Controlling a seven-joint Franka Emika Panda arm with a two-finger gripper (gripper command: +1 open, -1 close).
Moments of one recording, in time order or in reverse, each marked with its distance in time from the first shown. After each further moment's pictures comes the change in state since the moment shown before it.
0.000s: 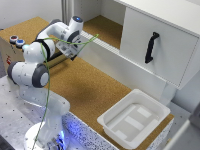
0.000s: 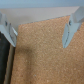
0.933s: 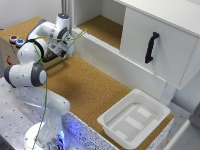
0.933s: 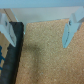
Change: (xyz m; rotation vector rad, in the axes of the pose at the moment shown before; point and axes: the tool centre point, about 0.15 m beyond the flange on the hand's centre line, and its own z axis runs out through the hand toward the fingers) arm -0.009 -0.029 0.011 -0.034 0.031 -0.055
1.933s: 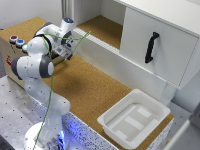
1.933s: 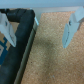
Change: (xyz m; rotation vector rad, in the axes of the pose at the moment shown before) arm 0.036 -0.027 0.069 0.078 -0.079 -0.172
